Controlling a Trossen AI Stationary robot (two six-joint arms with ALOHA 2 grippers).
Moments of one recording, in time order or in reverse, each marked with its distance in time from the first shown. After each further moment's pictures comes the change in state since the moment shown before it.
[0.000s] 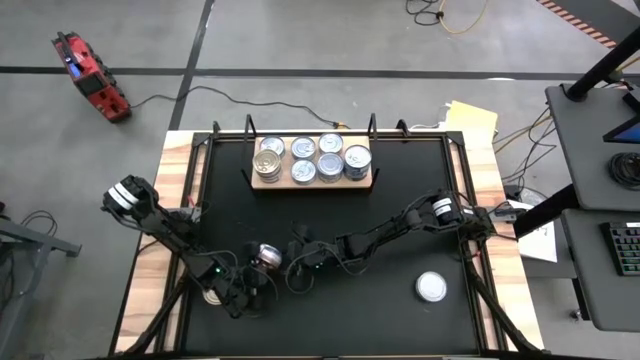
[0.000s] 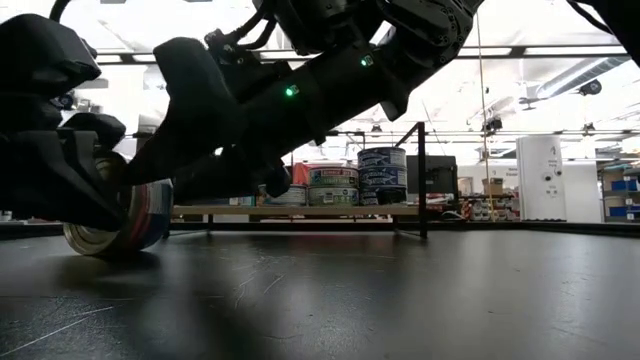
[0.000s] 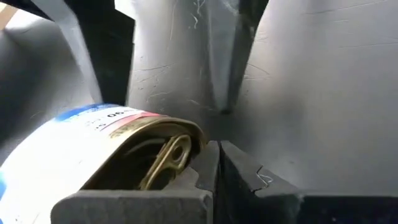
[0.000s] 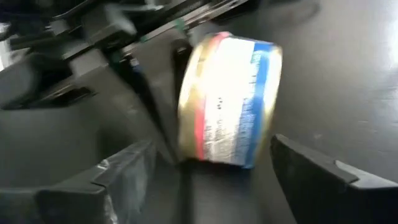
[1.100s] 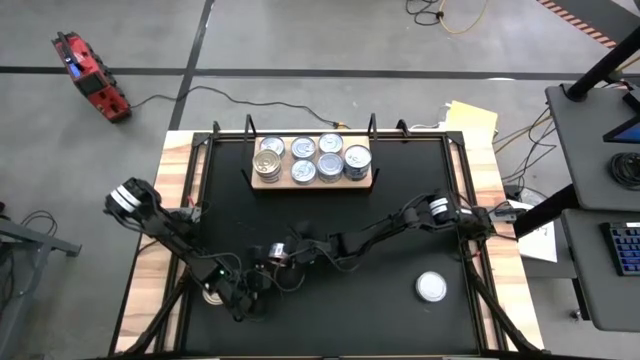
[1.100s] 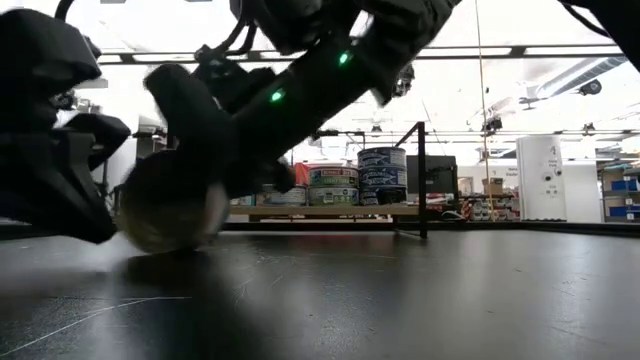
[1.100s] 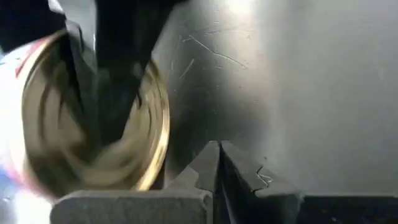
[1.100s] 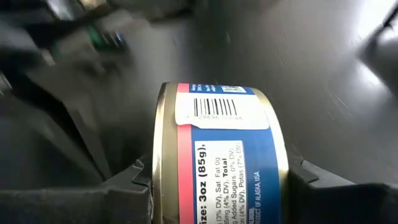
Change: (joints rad) left arm 0.010 0.032 0.054 -0.047 0.091 0.023; right arm -0.018 0.028 0.101 -0.189 0.093 0.024
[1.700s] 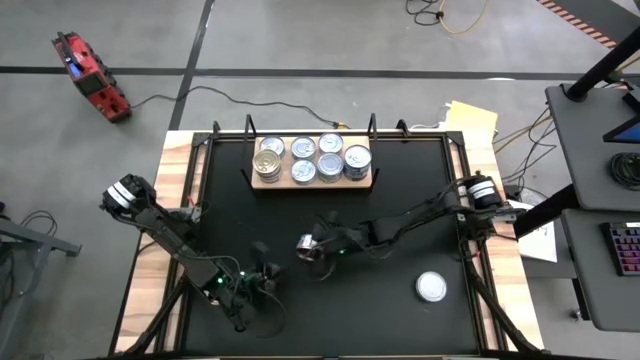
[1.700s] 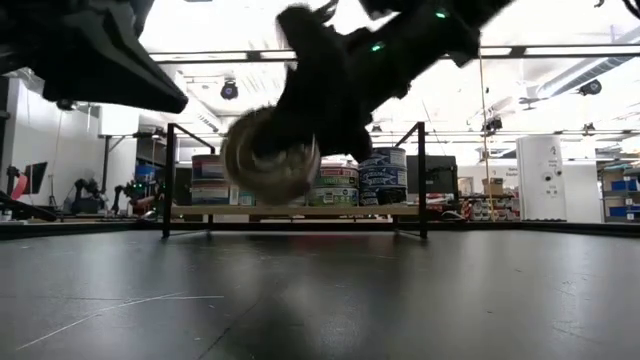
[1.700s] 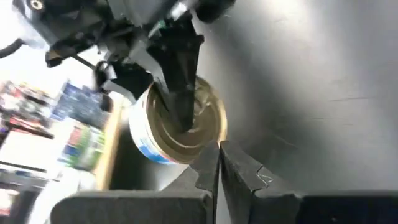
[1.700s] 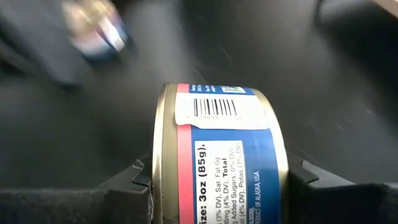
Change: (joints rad) left arm -0.008 -0.045 0.219 -0.184 -0.313 0.416; right arm -0.003 -0.356 -0.344 -0.078 -0.036 0.111
